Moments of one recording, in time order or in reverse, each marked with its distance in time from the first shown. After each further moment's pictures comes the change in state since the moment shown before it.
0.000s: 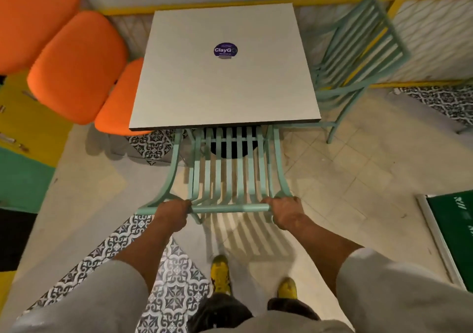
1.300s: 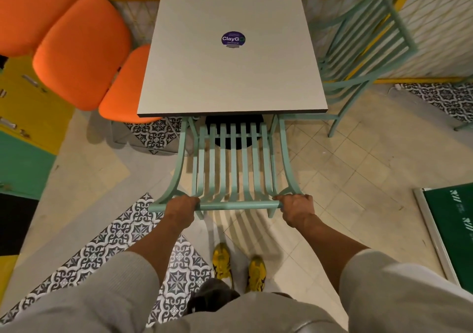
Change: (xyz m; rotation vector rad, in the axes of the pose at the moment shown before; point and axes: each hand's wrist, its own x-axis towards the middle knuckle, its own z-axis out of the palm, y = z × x) left_hand -0.035 0.004 0.023 -0.033 -0.001 -0.018; right_hand -0.034 -0.013 0.020 -0.004 -0.038 0.116
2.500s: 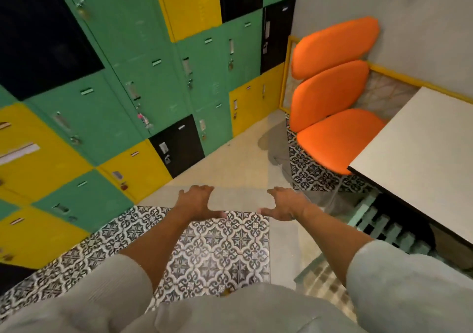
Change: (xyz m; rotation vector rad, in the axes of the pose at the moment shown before) left_hand -0.264 -0.389 0.109 -0.574 0.104 -0.686; right_hand -0.045 -0.559 -0.152 -0.363 0.060 -0.881
